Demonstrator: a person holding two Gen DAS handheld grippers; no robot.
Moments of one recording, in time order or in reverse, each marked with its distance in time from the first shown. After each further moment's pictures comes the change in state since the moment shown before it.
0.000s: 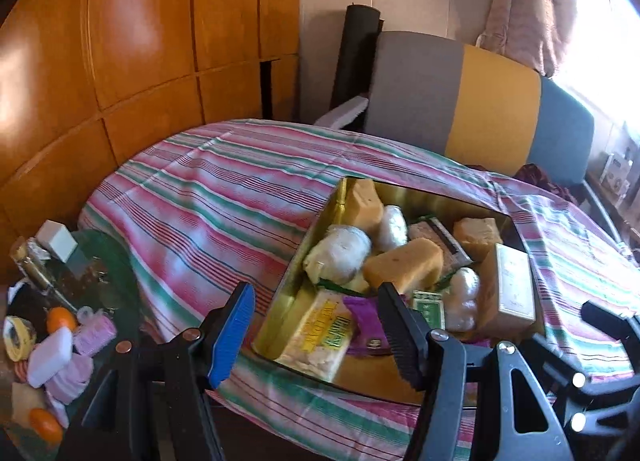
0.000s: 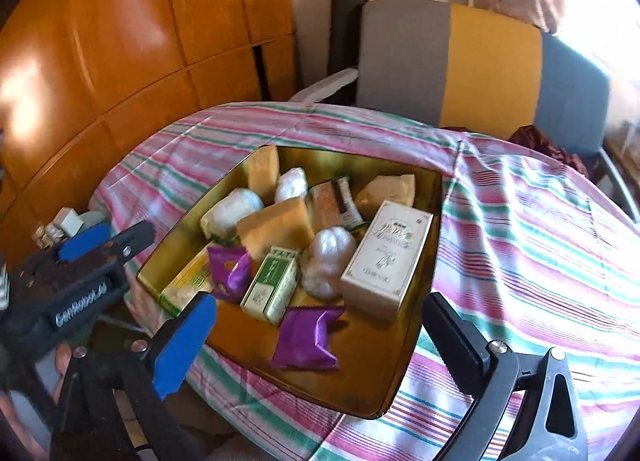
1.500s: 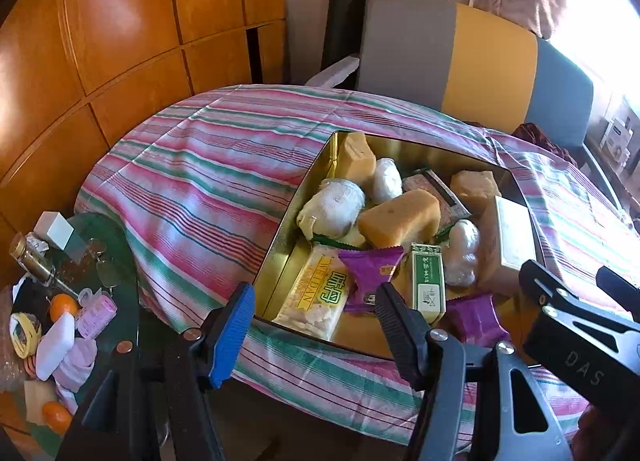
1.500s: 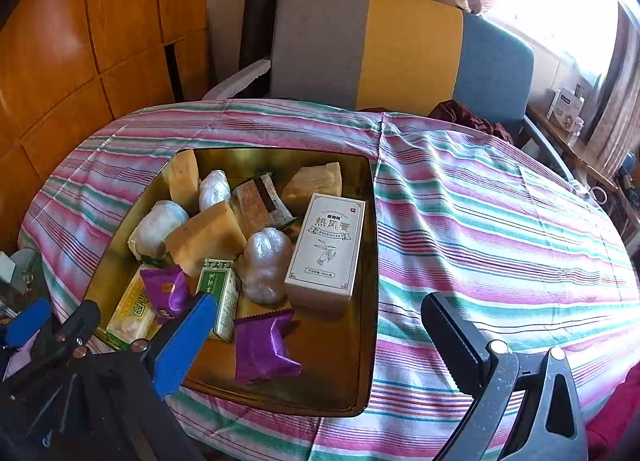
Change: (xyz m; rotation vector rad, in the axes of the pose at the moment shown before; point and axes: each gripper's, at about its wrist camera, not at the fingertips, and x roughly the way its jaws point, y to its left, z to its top) left arm 0.009 -0.009 -0.010 0.062 0.150 -0.014; right arm 0.014 0.002 0.006 0.144 0.046 -0.272
